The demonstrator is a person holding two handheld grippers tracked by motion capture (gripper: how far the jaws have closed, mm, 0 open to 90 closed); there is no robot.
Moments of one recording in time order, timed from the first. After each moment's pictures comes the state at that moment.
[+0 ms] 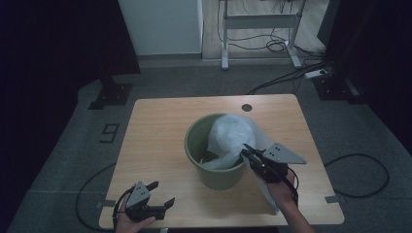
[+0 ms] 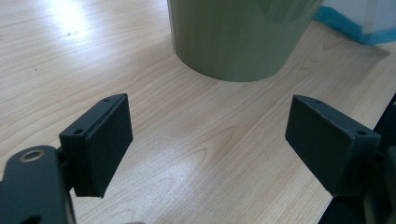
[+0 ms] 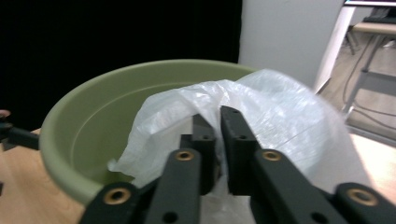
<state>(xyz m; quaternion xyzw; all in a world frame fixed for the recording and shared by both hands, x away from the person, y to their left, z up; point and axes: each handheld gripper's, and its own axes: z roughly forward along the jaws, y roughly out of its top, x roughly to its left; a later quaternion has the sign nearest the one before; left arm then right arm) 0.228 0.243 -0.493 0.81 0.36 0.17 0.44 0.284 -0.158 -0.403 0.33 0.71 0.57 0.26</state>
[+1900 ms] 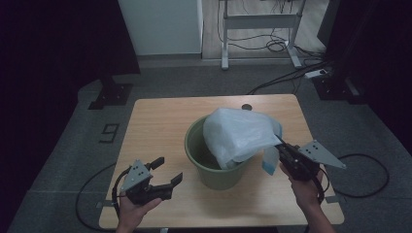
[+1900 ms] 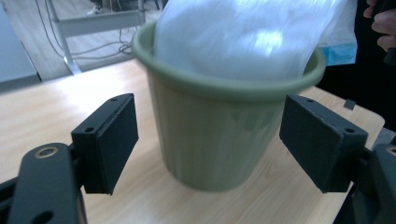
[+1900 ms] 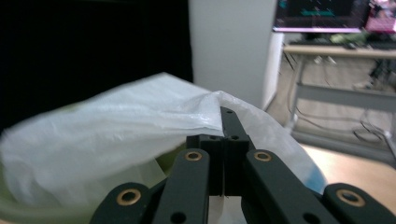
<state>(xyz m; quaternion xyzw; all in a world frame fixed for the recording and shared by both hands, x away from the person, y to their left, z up) 0.235 0.200 -0.382 0.75 0.33 0.21 0.53 0.271 -0.215 -0.376 0.38 0.63 0.58 0.34</state>
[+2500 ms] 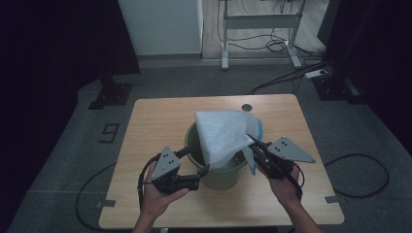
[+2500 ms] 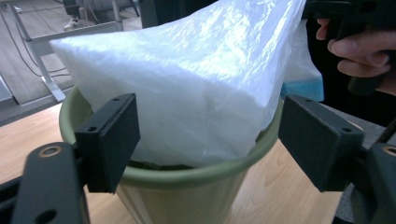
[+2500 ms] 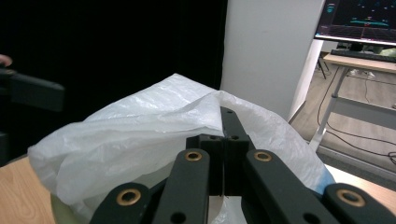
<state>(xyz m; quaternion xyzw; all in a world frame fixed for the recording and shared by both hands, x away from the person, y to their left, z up) 0.251 0.136 -0.359 0.77 0.29 0.21 0.53 0.272 -0.155 -0.358 0.32 0.68 0.58 0.32</state>
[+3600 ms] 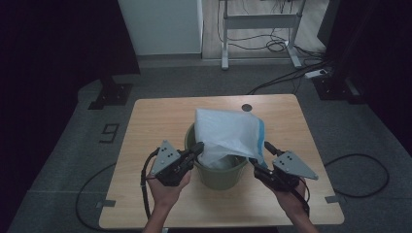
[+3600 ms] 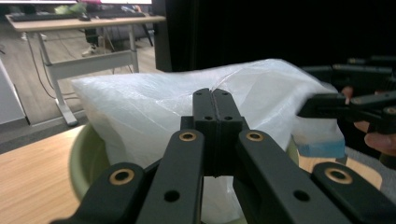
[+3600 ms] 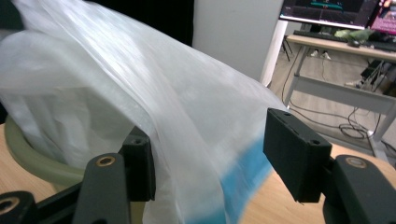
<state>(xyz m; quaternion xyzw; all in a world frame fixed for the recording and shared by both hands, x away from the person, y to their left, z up) 0.259 0.137 -0.353 0.71 0.31 0.24 0.58 0.252 -0.174 -0.389 0.37 0.68 0.53 0.36</state>
